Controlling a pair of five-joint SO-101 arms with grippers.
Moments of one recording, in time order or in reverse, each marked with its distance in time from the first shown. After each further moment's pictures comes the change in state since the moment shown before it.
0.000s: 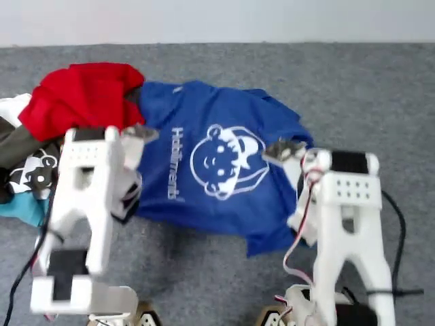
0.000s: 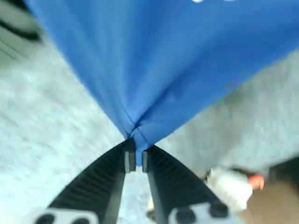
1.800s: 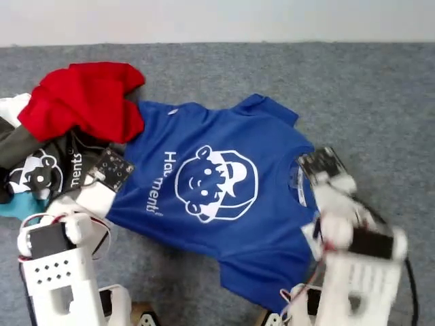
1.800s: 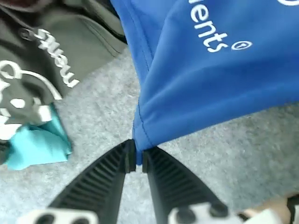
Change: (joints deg) left arm -13.1 -52.9 31.1 -15.1 -17.8; right arm 4.9 -24.3 5.5 -6.1 -13.0
